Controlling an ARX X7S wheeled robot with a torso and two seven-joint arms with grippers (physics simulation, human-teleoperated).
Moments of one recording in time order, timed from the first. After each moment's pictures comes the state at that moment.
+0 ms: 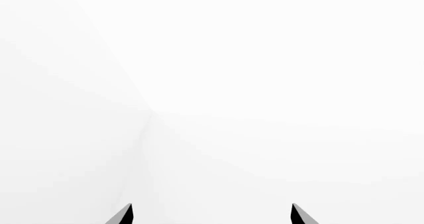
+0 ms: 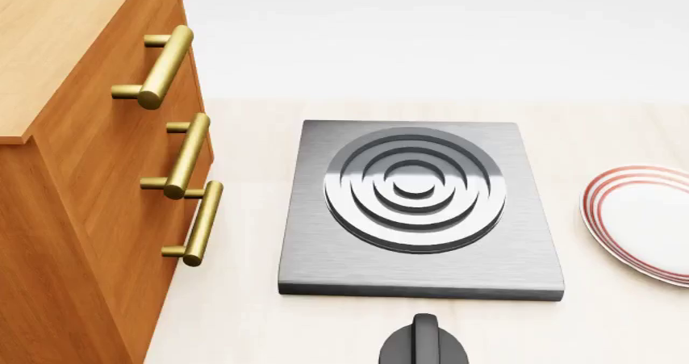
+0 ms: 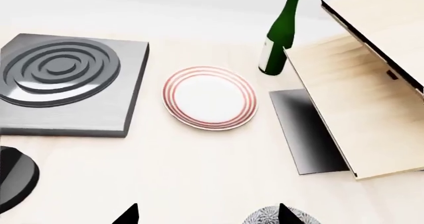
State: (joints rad) left arm -0.31 -0.43 -0.38 0.82 -0.57 -0.26 -0.32; right arm -0.24 1.05 1.02 -0.42 0.97 1.22 -0.23
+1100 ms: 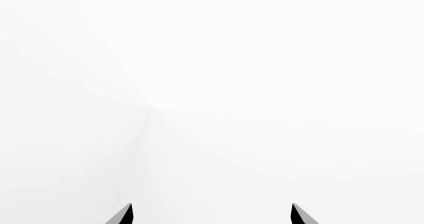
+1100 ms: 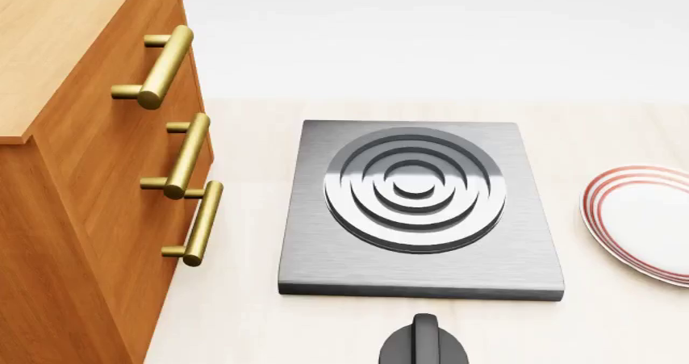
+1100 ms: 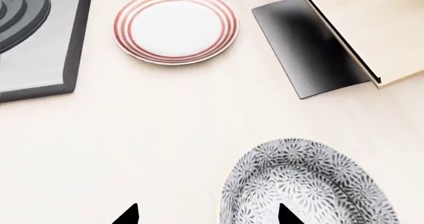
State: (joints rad) left arm -0.29 -0.43 -0.35 0.81 -0.56 -0.25 -0.33; right arm -0.09 0.98 0.66 -0.15 0.89 1.13 -0.10
